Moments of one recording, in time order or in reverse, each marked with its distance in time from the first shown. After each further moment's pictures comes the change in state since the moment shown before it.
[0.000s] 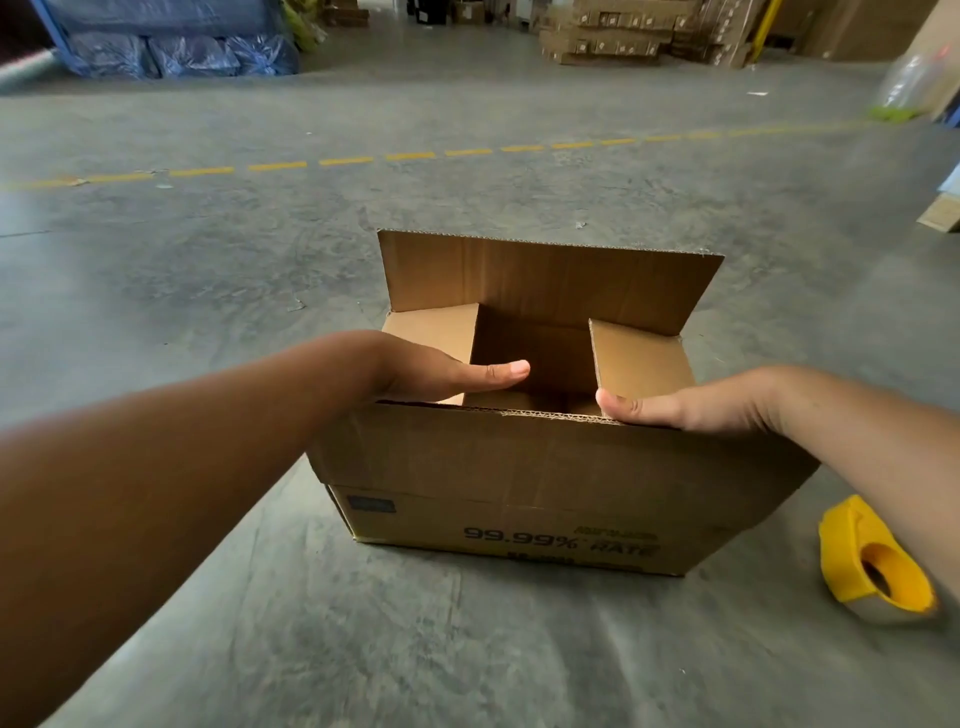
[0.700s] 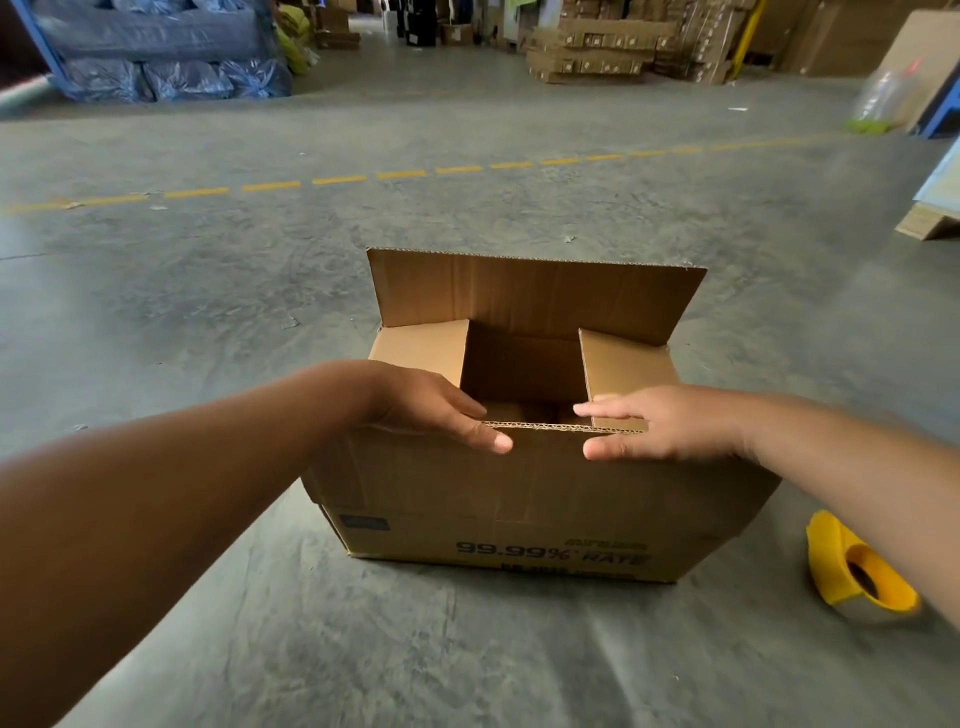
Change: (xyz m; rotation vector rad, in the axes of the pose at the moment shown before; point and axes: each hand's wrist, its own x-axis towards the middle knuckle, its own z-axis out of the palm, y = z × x) left_hand 0.017 -0.012 0.004 0.130 -0.011 0.160; right_hand 0.017 0.018 0.001 -0.511 0.428 -0.210
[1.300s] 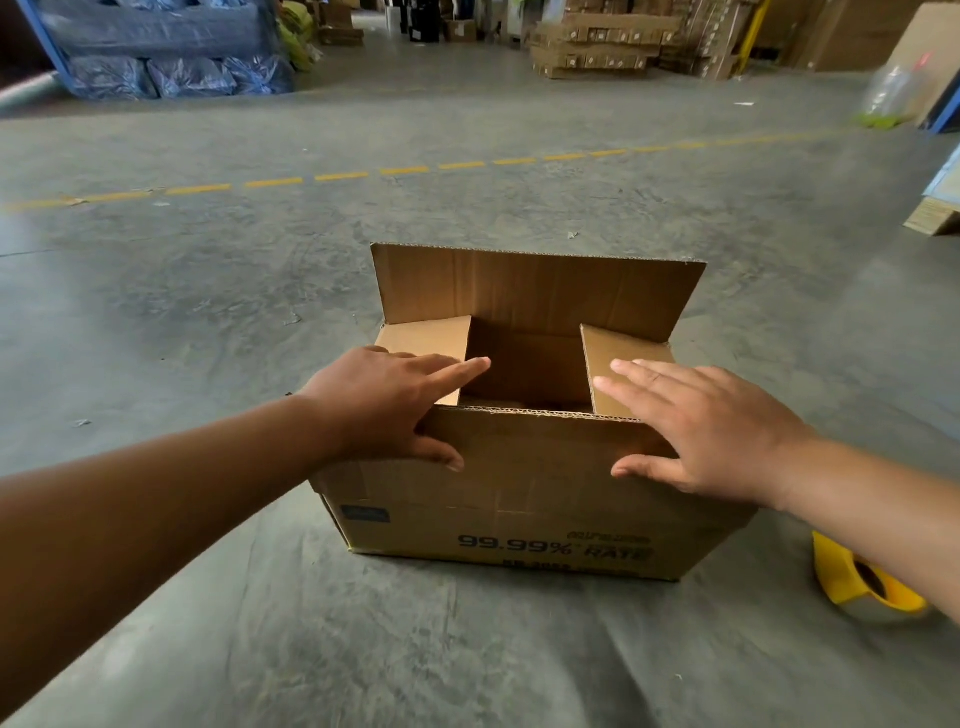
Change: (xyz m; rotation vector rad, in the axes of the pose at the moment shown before) left_hand -0.012 -0.037 0.020 0.891 0.673 0.302; right_hand -0.008 0.032 0.031 -0.599 0.604 -0.230
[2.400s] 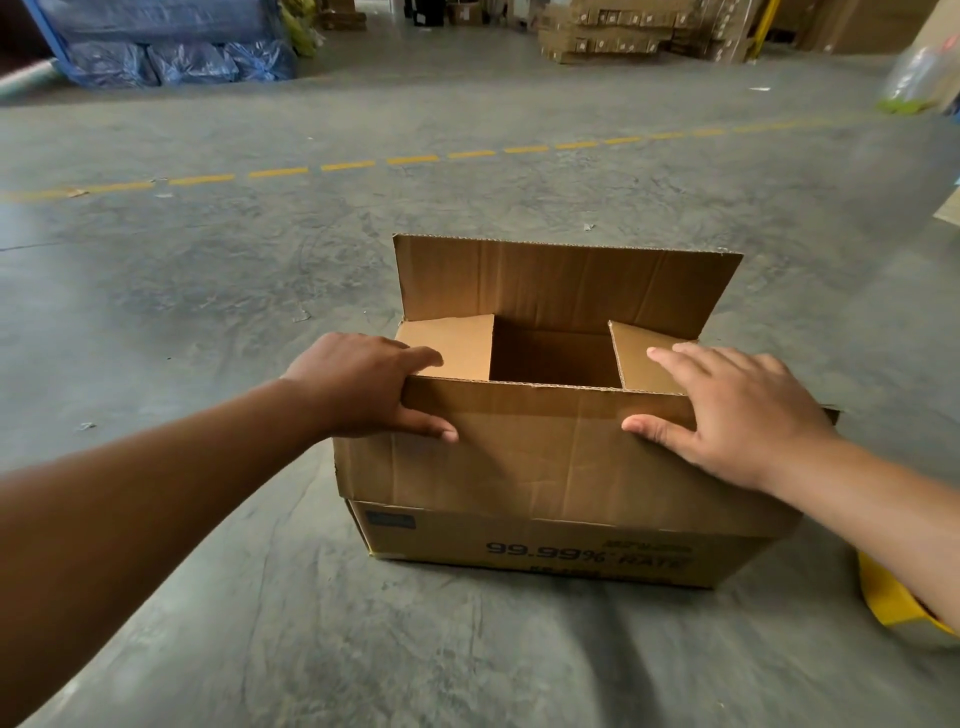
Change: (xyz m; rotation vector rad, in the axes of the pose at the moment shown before) left_hand 0.008 -0.055 0.028 -0.110 -0.088 -0.267; right_hand 0.039 -0.002 0.011 0.041 -0.022 0.389
